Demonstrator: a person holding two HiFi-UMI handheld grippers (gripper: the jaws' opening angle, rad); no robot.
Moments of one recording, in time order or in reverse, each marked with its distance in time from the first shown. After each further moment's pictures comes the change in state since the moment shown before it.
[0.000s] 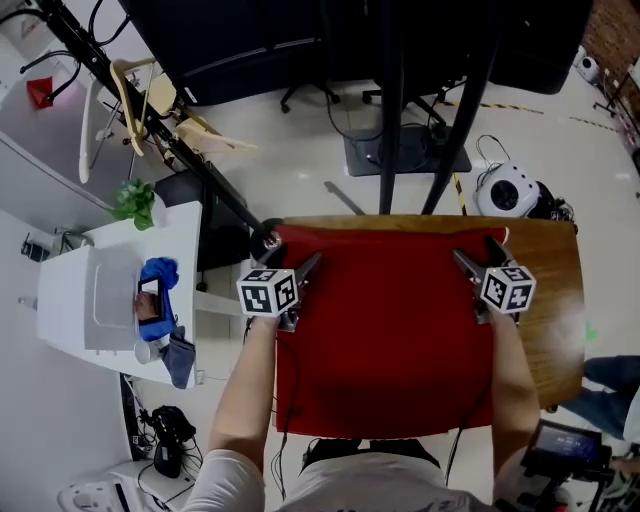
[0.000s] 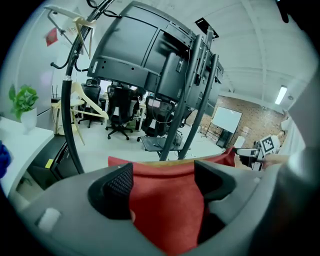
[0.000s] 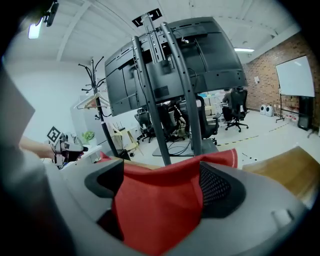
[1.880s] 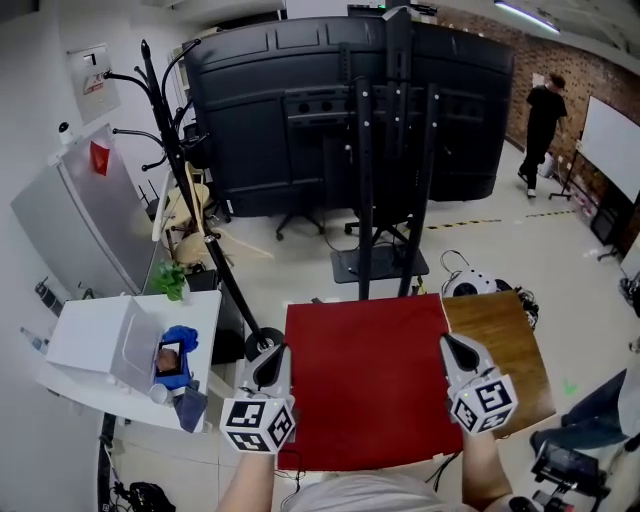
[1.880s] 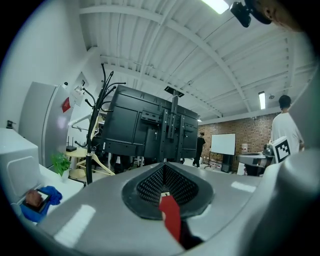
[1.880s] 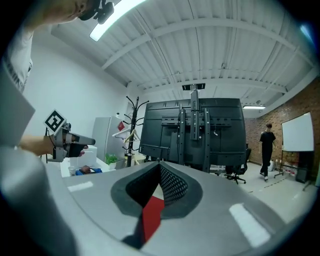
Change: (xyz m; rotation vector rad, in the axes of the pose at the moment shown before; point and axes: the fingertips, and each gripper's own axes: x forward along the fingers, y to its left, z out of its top) left arm -0.315 -0.173 0.086 0.168 -0.481 0.050; right arm -0.274 0.241 0.115 -0.337 -0.397 -0.022
